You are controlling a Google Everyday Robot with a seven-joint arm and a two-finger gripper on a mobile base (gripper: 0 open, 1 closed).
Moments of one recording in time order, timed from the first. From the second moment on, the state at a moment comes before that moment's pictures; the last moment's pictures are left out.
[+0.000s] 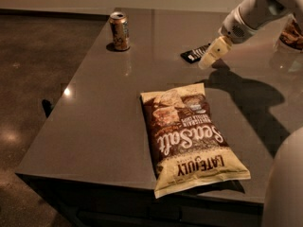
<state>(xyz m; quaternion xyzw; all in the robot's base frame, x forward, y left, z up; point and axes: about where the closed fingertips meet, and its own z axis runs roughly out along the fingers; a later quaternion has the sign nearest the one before) 0.700 -0.212 0.900 -0.48 0.83 0.08 0.28</state>
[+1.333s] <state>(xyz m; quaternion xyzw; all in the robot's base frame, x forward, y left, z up) 0.763 -0.235 0.859 -0.30 0.88 0.08 0.37</state>
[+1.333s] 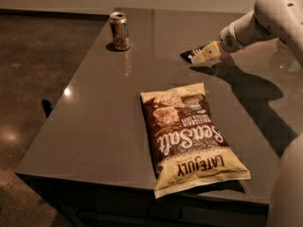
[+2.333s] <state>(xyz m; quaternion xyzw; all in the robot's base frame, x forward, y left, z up) 0.776 -0.221 0.849 -0.29 0.88 0.08 0.37</state>
